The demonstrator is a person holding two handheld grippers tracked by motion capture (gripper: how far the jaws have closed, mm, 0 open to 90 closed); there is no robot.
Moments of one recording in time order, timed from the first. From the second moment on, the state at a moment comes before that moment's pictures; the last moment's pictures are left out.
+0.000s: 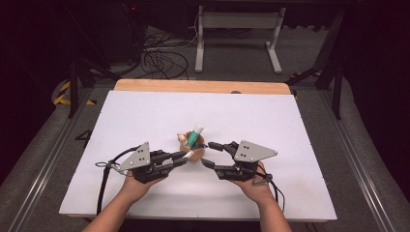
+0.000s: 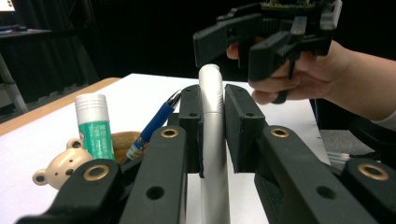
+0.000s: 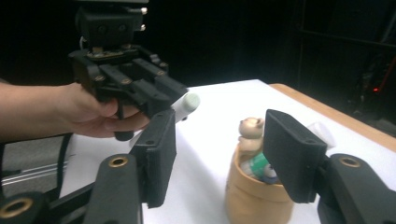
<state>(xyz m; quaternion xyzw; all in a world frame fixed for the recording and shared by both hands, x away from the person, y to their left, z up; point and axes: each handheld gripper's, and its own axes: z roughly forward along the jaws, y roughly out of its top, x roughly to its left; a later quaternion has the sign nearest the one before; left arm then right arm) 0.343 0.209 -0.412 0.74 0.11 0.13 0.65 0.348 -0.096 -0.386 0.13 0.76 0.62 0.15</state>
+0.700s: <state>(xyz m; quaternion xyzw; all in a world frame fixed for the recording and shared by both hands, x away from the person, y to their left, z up) 0.337 0.205 -0.407 0.73 0.11 0.14 0.66 0.341 -0.062 -0.402 0.11 0.77 0.61 0.11</state>
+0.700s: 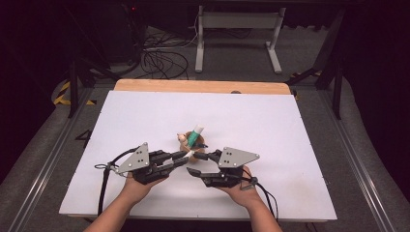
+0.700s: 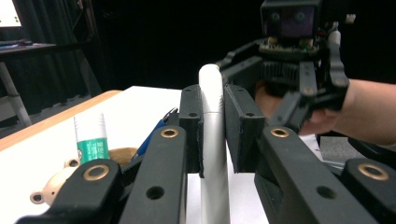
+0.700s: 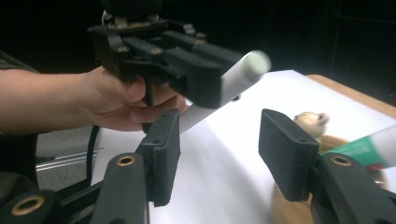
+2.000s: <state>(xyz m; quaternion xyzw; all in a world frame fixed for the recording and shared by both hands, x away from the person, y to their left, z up) 0.331 0.197 -0.406 0.72 0.10 0.13 0.68 0.334 -0.027 -0.427 0.15 0.75 0.65 0.04</state>
